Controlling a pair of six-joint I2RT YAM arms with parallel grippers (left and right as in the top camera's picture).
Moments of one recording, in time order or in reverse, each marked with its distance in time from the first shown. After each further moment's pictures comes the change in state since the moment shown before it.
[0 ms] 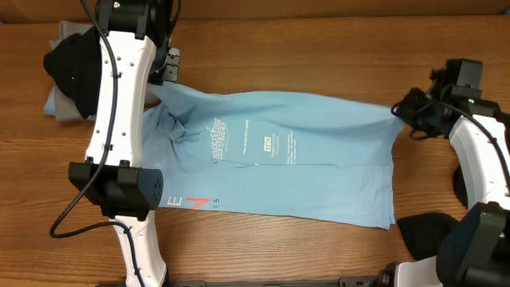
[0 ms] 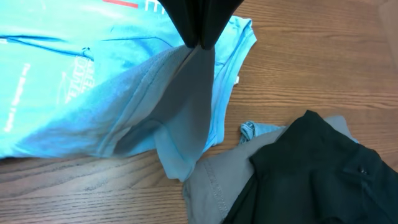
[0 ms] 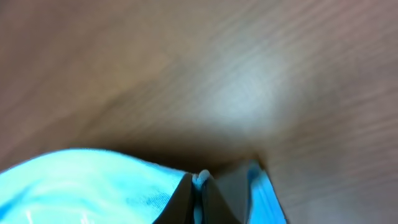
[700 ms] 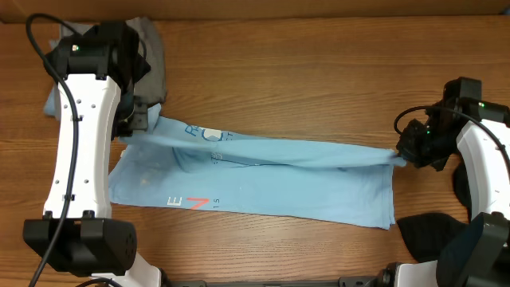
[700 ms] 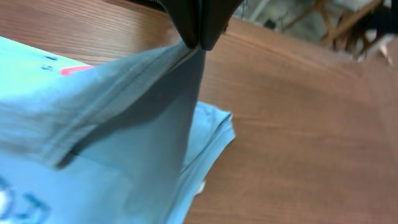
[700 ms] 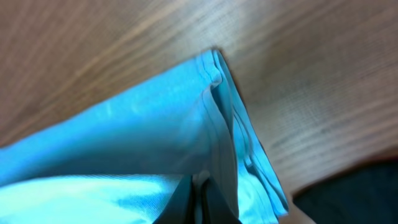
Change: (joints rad) left arm 0.120 -0.383 -0.585 -0.003 -0.045 -0.091; right arm -0.030 -0.040 0.000 -0.429 0.011 -0.053
